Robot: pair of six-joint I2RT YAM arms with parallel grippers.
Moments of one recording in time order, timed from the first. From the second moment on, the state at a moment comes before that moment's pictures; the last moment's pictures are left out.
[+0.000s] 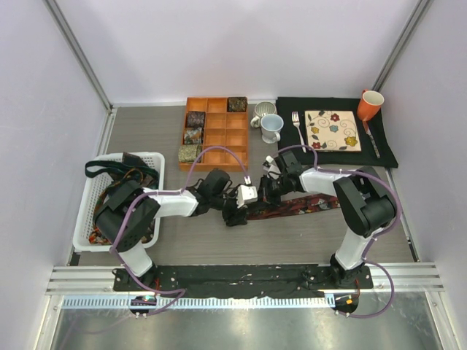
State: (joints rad) left arm -0.75 1.70 0.76 0.15 0.59 0.42; right arm 0.46 1.75 0.87 -0.21 -0.69 0.63
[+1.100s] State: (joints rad) left arm -0.78 1.75 0.72 0.36 0.57 0.41; right arm 0.42 1.71 0.83 -0.24 -0.64 0.56
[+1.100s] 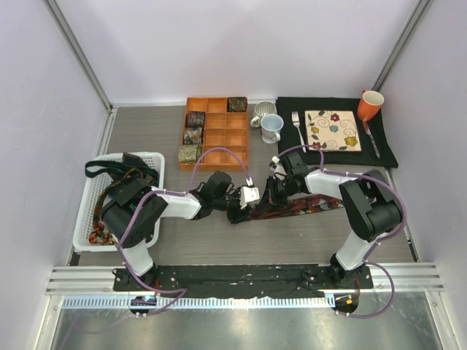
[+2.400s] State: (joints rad) left arm -0.78 1.72 0.74 0.25 0.56 0.47; right arm 0.45 1.66 0.83 -0.28 -0.60 0.59
